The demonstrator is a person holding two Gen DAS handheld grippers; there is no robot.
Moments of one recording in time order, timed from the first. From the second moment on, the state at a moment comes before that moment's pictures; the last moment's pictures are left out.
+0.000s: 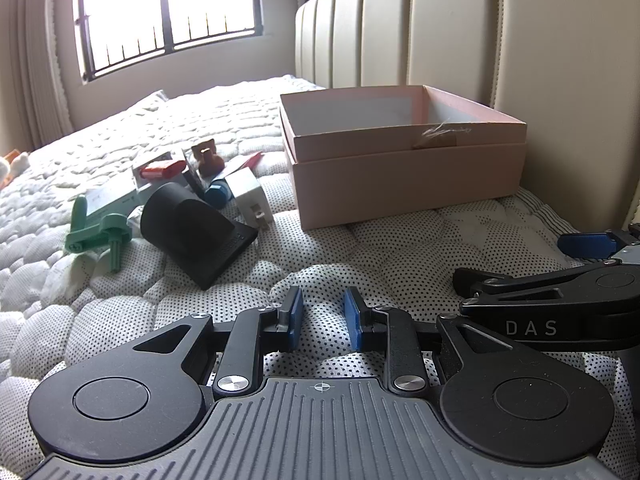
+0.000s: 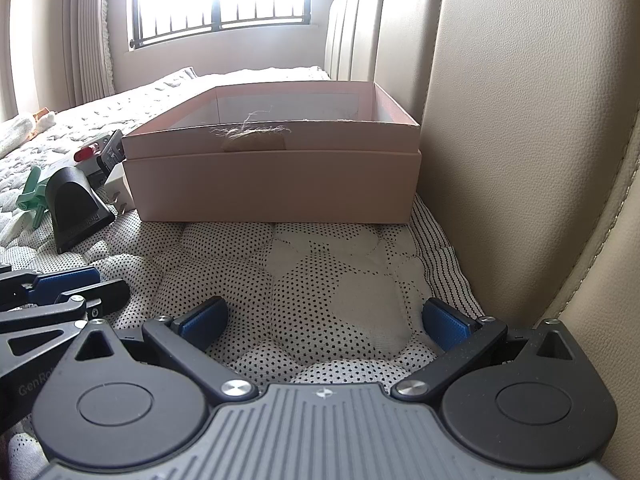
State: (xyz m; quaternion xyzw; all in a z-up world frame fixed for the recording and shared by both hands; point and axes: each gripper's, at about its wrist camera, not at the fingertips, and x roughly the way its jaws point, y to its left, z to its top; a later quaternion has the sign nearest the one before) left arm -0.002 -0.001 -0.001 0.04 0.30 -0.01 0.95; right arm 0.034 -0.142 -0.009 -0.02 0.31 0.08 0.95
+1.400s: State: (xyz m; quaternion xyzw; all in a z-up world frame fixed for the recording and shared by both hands) left arm -0.004 0.027 0.019 -0.04 0.31 -0.03 0.95; right arm 0.042 -0.148 0.002 -0.02 0.36 0.11 0.93
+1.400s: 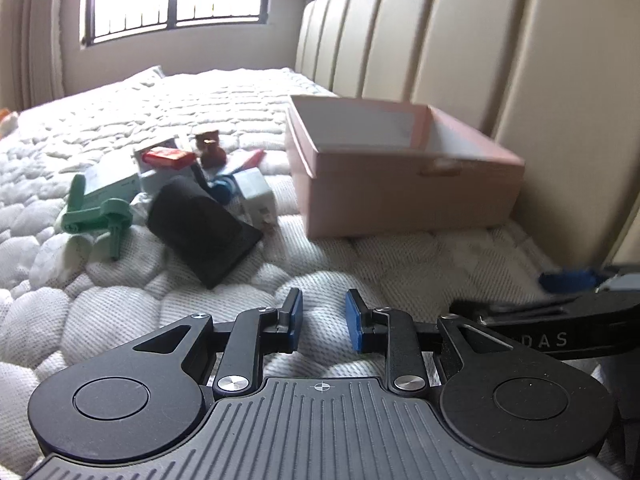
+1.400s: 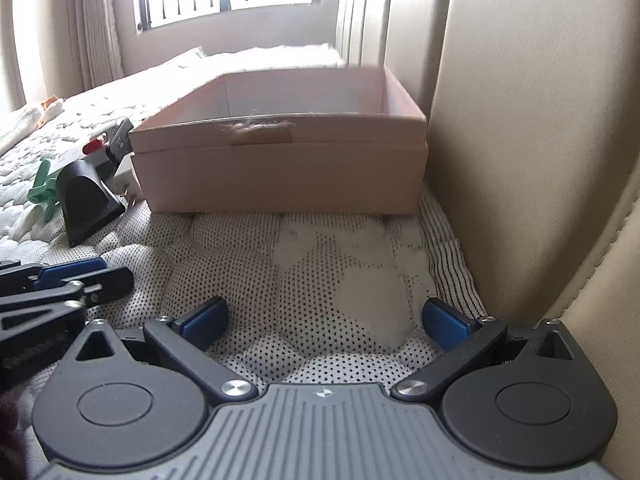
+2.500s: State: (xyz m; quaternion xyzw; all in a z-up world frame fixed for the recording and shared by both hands) left arm 0.096 0.092 0.029 -0.12 0.35 0.09 0.92; right arm -0.003 -0.146 0.034 -0.07 0.31 0.16 0.93
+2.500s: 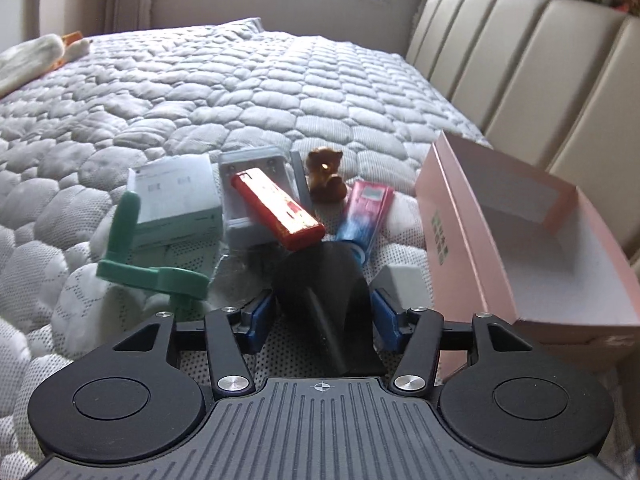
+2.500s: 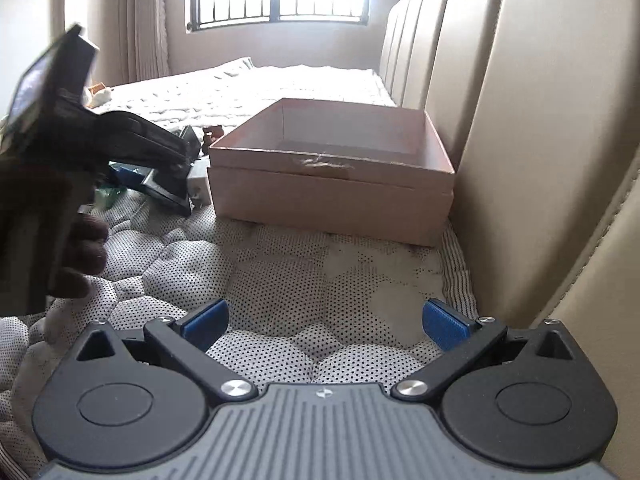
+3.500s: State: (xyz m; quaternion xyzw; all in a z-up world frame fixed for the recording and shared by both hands) left arm -0.087 0.250 0.058 -0.21 0.27 0.06 0.94; right arm 0.046 0.073 0.066 -0.09 0.30 0.27 0.91
